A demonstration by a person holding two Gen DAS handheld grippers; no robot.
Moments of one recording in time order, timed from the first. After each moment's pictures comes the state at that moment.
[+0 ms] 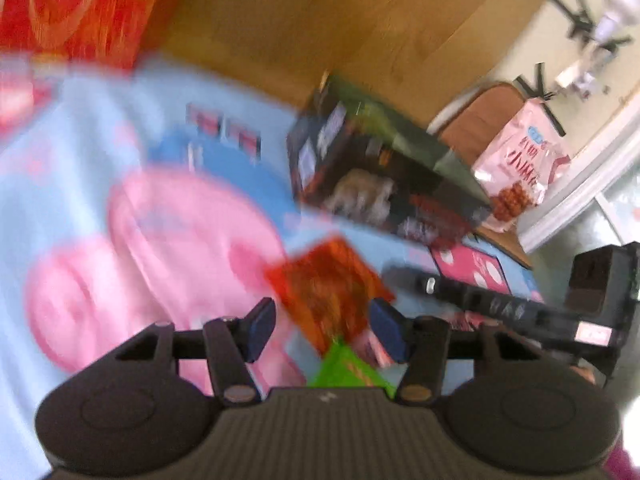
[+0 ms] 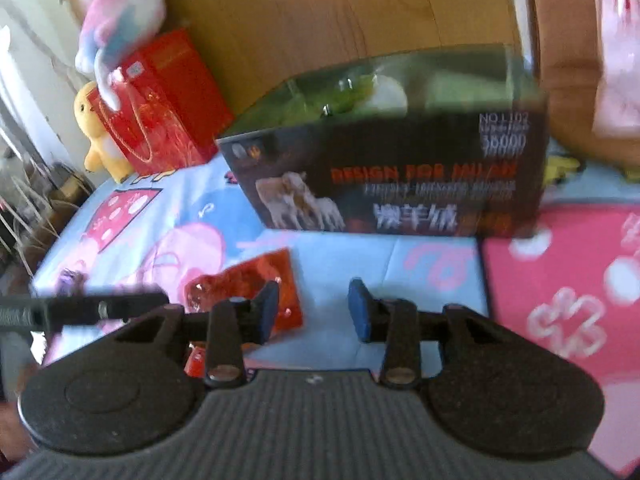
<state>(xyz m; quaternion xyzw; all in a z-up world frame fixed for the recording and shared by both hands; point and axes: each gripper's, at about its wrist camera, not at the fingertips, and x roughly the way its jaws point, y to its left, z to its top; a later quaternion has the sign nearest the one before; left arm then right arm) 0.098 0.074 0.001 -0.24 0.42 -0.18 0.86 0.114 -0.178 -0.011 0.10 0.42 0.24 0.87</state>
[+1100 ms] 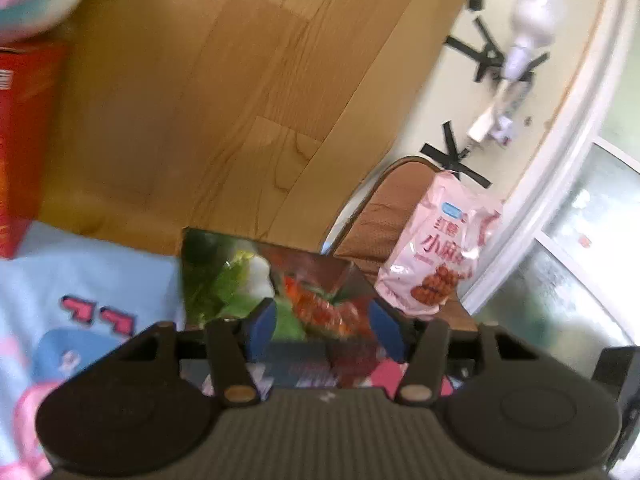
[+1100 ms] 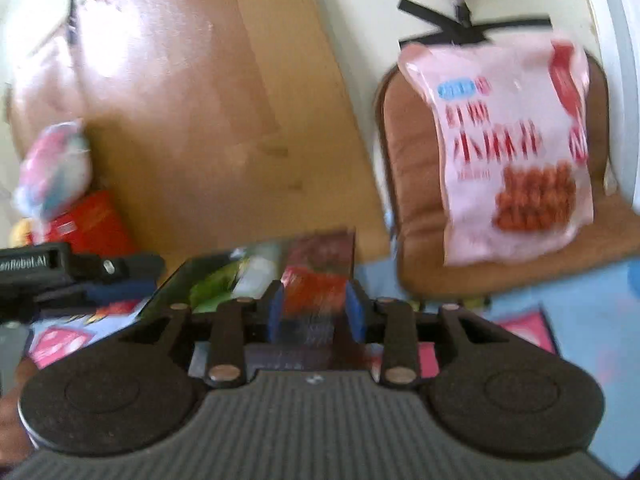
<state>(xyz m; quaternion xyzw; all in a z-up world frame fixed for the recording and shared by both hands) 0.146 0.025 0.077 -0.18 0.28 -0.25 0.91 0.084 -0.251 0.054 0.12 0.26 0.10 0.95</state>
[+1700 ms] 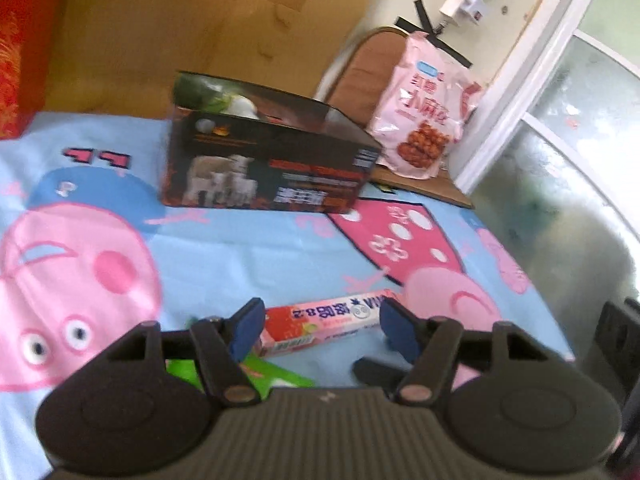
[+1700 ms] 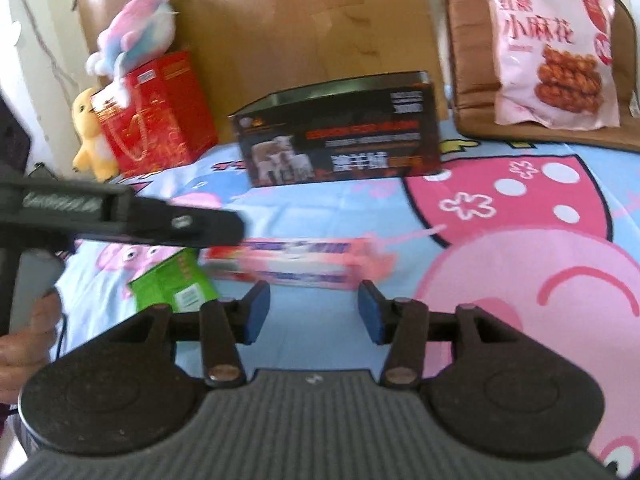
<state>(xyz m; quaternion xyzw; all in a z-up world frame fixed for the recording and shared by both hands) 0.074 0.001 0.023 -0.13 0.39 -0.29 0.87 0.008 -0.182 -0.004 0.05 0.35 0.16 0.92</state>
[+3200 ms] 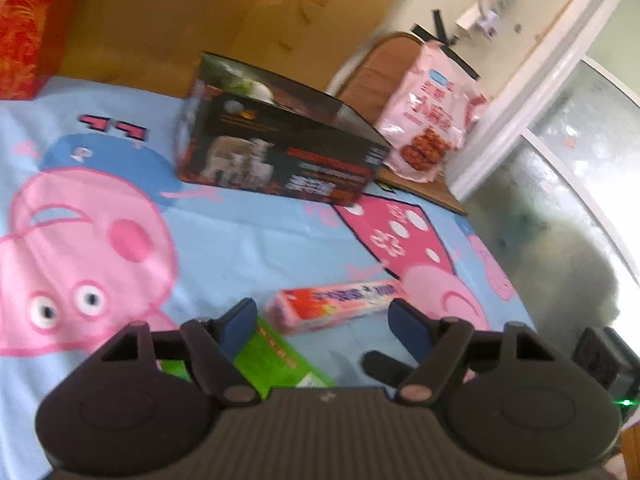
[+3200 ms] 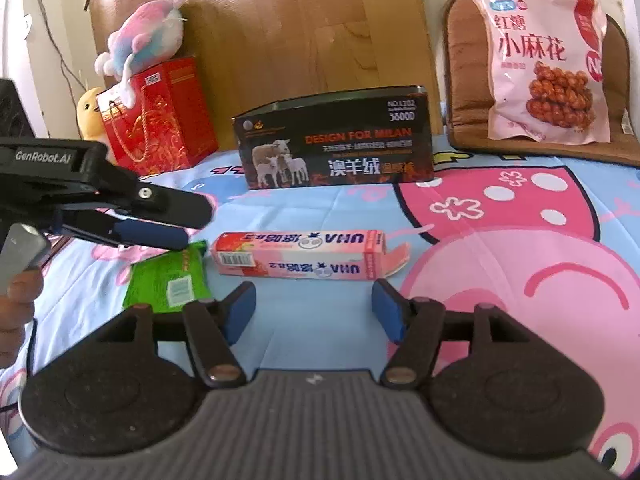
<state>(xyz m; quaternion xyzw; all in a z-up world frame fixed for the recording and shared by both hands) 0.070 0.023 0.015 -0.17 0.40 -0.29 0.85 -0.021 -0.198 -0.013 0.03 0.31 0.16 0.94</state>
